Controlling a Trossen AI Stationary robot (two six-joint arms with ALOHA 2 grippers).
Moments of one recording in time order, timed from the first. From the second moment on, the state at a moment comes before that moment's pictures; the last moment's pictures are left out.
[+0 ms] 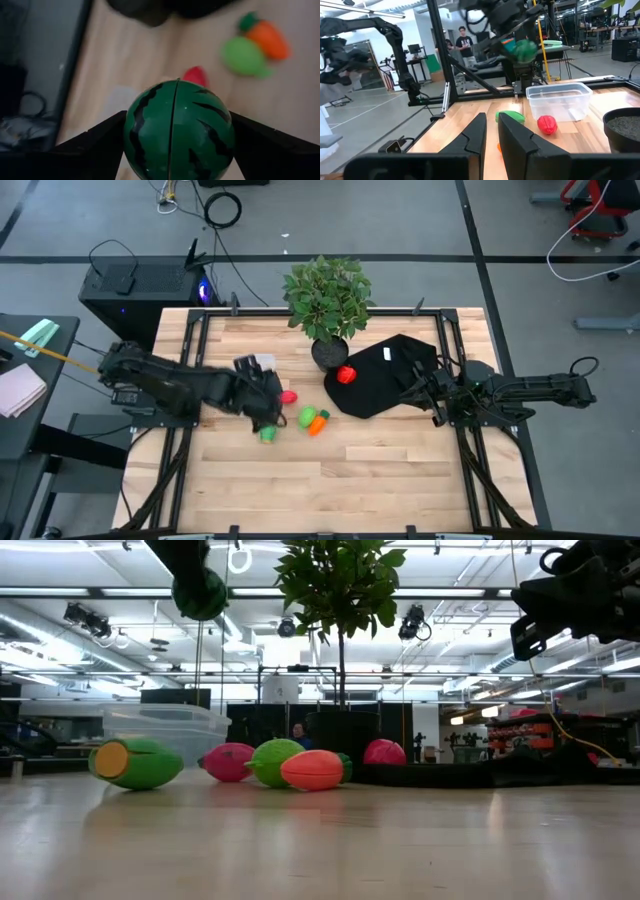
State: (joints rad) left arm -0.28 1.50 1.43 -1.28 -0.58 -0.48; right arm -0.07 0.24 0.02 0.29 -0.31 0.19
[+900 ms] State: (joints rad) left arm 0.11 1.50 1.36 -1.36 -0.47 -0.37; right arm -0.07 0.24 0.02 0.29 -0.34 0.21
